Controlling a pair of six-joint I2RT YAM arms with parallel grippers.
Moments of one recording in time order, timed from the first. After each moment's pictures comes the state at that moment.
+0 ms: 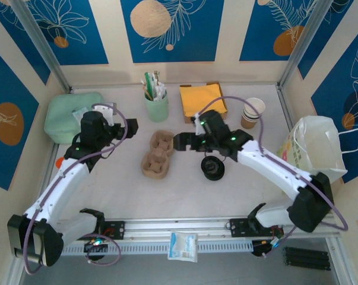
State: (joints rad) left arm -0.25 1.05 0.86 -0.26 0.11 -0.27; right arm 0.72 1.36 1.10 -0.54 -0.23 0.63
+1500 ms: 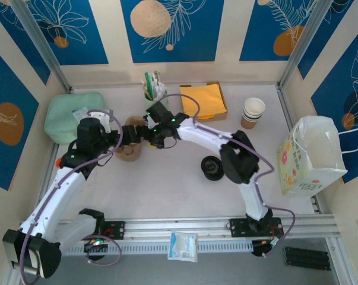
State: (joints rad) left arm -0.25 0.96 0.84 -0.39 0.12 -0.33; right arm 0.81 2.06 1.72 -0.55 -0.47 0.80
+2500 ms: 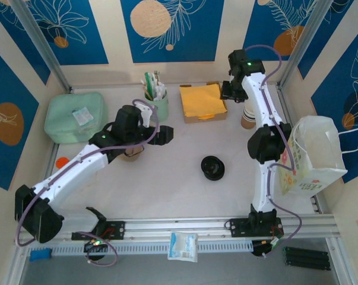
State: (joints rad) left arm -0.62 1.28 1.11 -0.42 0.18 -0.37; right arm 0.15 2.21 2.41 -1.43 0.06 0.28
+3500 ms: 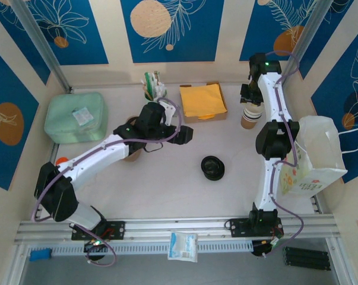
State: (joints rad) left arm -0.73 1.50 1.25 -0.35 0.18 -0.37; right arm 0.00 2.26 2.41 -1.46 0.06 0.23
